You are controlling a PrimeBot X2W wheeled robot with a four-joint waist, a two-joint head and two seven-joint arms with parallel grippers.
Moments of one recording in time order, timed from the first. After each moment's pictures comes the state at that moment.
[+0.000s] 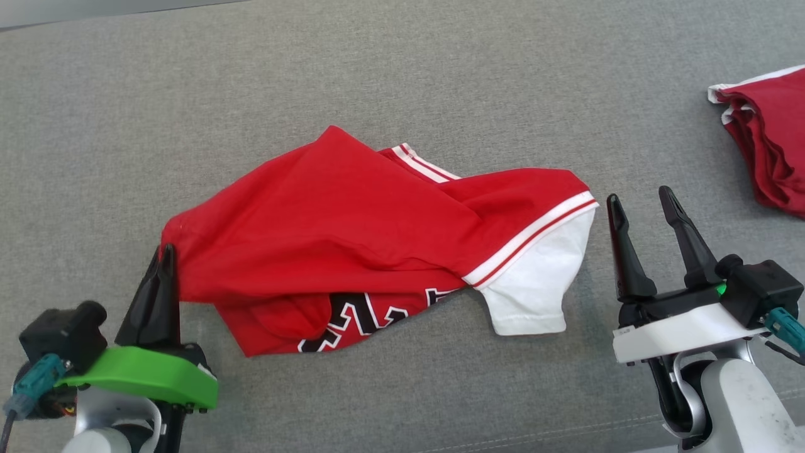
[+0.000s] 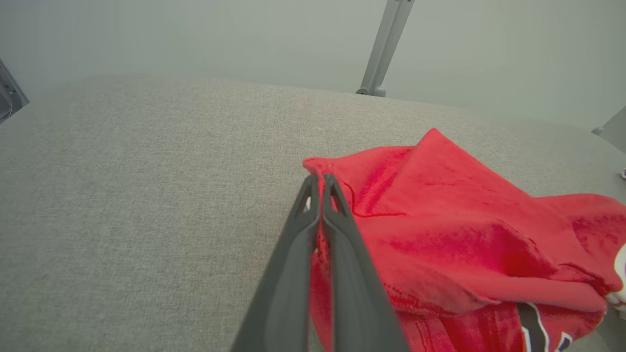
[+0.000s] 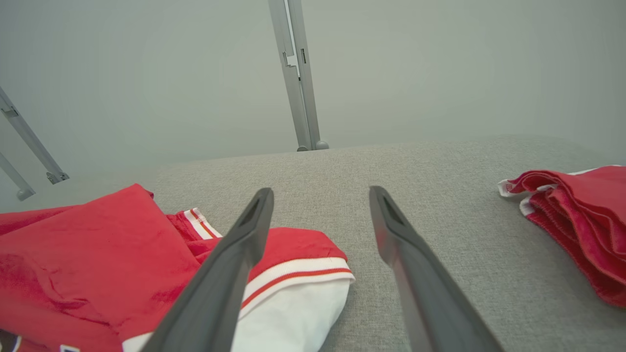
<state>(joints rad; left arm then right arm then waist) -0.08 0.33 -0.18 -0.16 -0.51 0.10 0.03 -0.14 -0.12 0.08 -0.02 0.25 0.13 -0.21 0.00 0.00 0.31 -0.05</state>
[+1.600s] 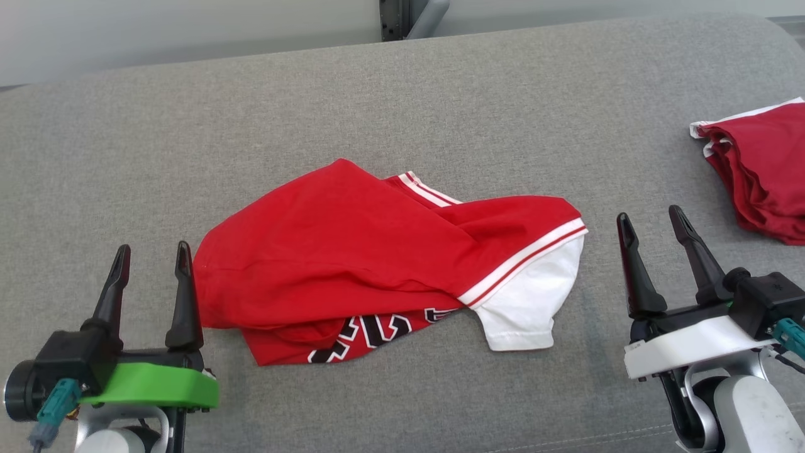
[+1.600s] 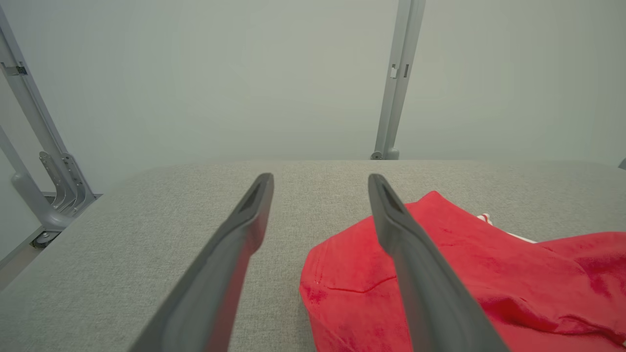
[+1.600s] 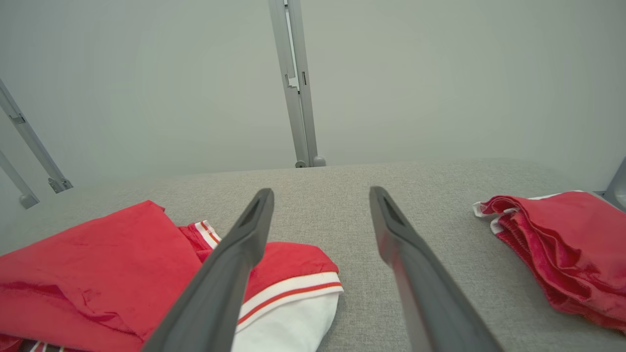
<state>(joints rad) -0.05 0.30 -0.18 -0.08 -0.40 0.14 -0.18 -0.07 -0.14 0.05 -0.06 0.25 0.13 -0.15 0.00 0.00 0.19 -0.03</state>
